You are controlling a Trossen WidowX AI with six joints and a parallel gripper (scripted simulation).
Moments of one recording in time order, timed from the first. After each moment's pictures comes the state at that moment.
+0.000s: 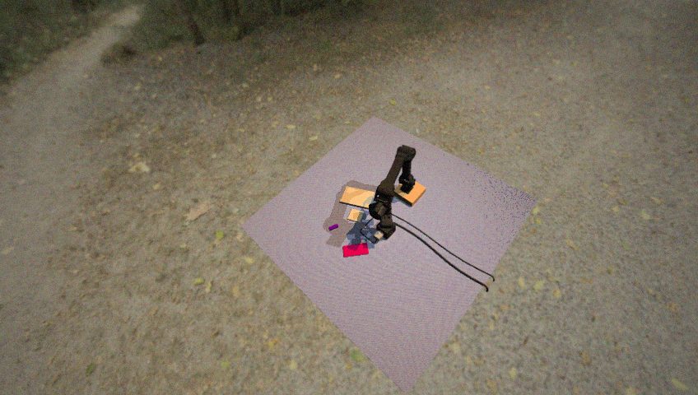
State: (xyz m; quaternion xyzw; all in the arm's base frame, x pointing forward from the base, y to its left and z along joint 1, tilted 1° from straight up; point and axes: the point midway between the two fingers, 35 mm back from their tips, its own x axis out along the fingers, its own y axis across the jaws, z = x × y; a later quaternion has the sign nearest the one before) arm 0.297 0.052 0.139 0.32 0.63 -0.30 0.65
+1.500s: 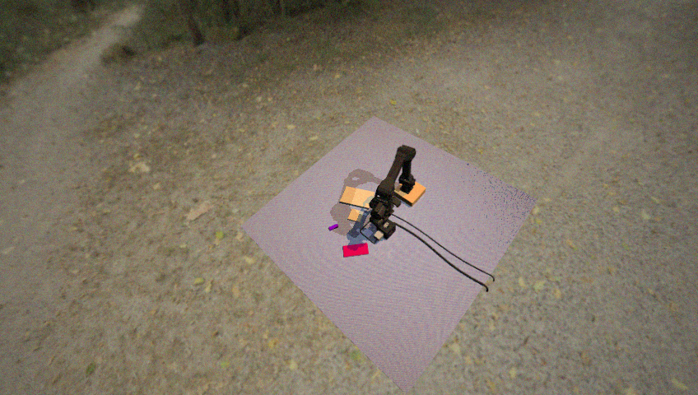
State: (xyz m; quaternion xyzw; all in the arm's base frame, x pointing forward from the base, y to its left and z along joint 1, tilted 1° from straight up) arm 0.297 0.052 0.139 0.53 0.47 -0.51 0.48
